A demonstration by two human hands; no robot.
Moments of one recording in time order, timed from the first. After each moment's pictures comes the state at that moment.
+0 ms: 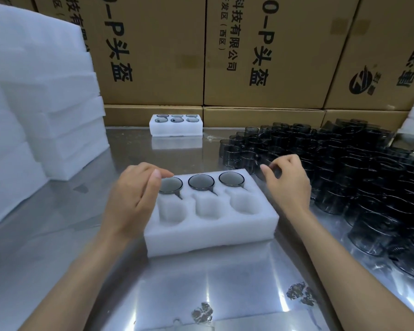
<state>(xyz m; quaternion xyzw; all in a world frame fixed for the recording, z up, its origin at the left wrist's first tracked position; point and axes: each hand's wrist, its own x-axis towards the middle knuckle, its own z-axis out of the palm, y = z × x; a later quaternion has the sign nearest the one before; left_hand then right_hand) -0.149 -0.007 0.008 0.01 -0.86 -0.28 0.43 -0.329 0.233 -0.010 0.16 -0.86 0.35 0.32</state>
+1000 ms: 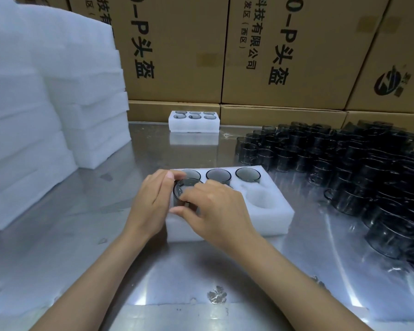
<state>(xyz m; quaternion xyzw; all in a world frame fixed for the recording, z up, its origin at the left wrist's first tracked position) -0.140 -0.008 -0.017 0.06 -0.84 -0.39 0.38 -0.178 0.140 0.011 0.49 -0.76 0.26 0.33</state>
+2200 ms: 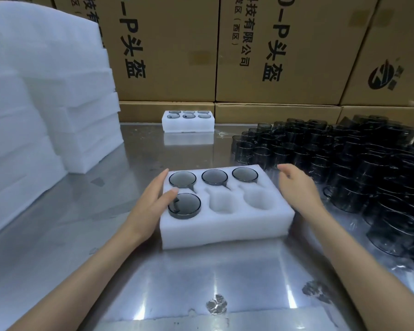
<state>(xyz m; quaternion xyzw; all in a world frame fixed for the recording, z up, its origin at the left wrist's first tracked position) -0.147 -0.018 -0.023 0.10 -0.82 -0.53 0.20 -0.311 0.231 -0.005 0.12 -0.92 0.35 0.08</state>
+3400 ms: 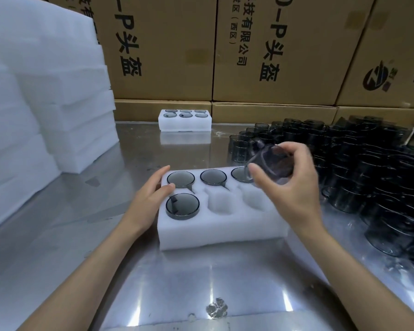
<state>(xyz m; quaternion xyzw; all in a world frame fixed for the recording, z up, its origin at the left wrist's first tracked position) -0.164 -0.029 -0.023 0.12 -0.79 -0.56 0.21 -0.252 0.213 0.020 0.28 -0.74 0.54 0.29</state>
